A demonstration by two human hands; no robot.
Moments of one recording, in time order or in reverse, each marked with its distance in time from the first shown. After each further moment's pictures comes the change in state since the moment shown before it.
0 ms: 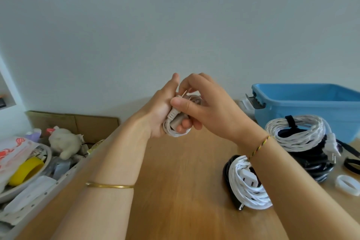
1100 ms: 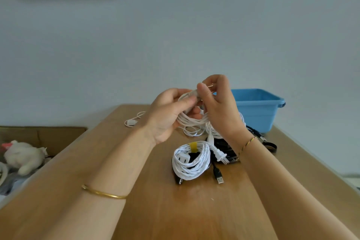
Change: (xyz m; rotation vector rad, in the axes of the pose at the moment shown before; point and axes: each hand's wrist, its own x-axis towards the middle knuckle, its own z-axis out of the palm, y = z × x) left_hand -0.009 -0.005 0.113 -0.115 0.067 0.313; right_hand -0.069 -0.001 -0.080 0.150 0.503 0.136
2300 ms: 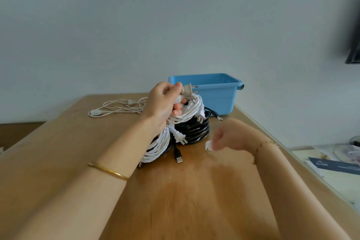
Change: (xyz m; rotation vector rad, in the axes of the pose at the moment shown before) left_hand 0.029 -0.057 0.072 0.097 0.178 -0.022; right_hand -0.056 0.033 -0.135 -0.922 -0.648 0.597
